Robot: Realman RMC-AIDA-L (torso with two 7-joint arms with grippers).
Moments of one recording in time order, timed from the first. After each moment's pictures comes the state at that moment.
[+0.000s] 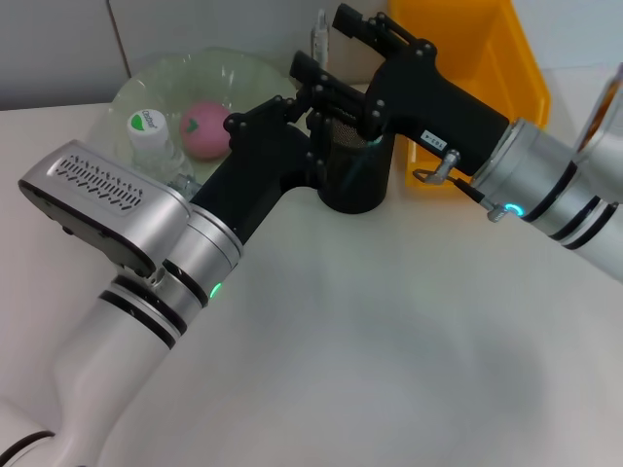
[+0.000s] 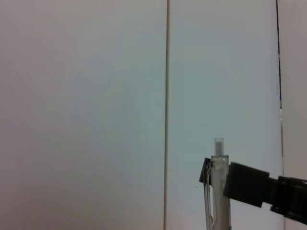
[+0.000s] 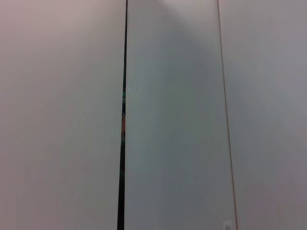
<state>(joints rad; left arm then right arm) -0.47 -2.08 2.49 0.74 -0.72 0.89 0.03 0.75 2.09 -0.38 -0.03 -1.58 -1.52 0.57</state>
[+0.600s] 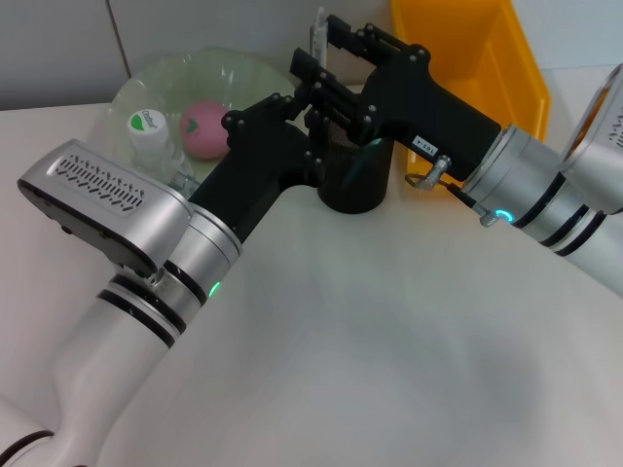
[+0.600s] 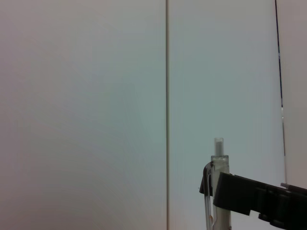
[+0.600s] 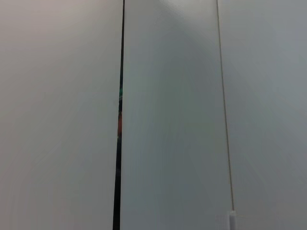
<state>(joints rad) -0.47 -2.08 2.49 0.74 -0.72 0.90 0.05 0.76 2.09 -0.36 0.02 -1.58 -1.50 0.51</state>
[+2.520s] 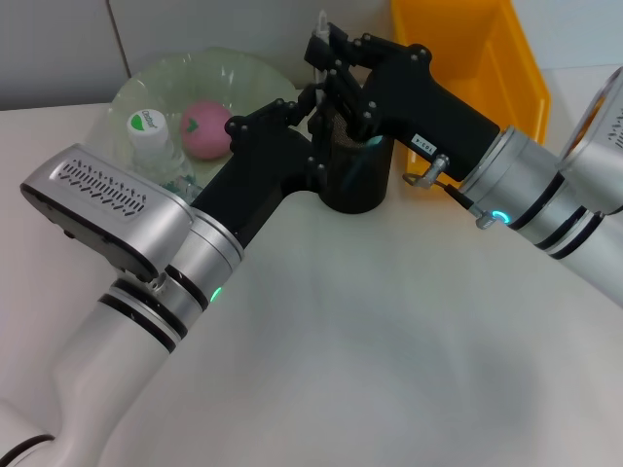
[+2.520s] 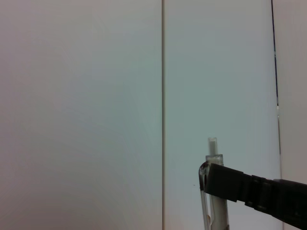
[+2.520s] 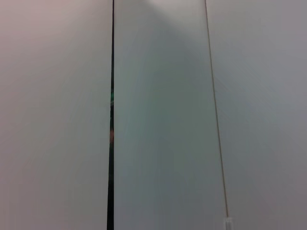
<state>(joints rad) -0.47 -2.08 2.50 0.74 -0.72 0.90 0.04 0.76 2.09 -0.33 0.05 -1.58 -1.50 0.50</state>
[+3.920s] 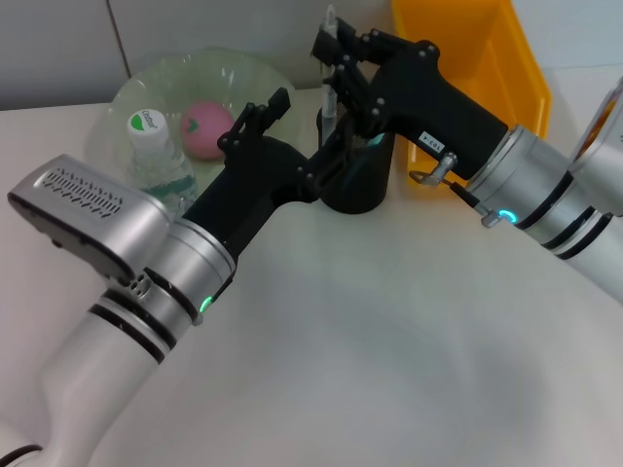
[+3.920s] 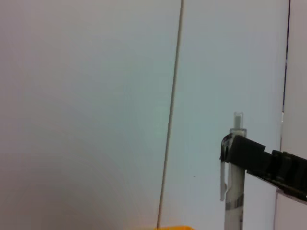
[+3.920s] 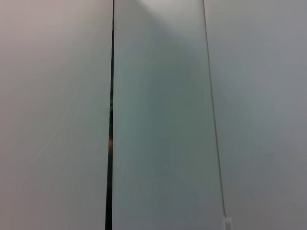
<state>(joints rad) -0.45 -2.07 2.49 0.74 -0.67 0.89 -0.09 0.75 2.09 -0.32 0.04 -1.58 -1.52 0.50</state>
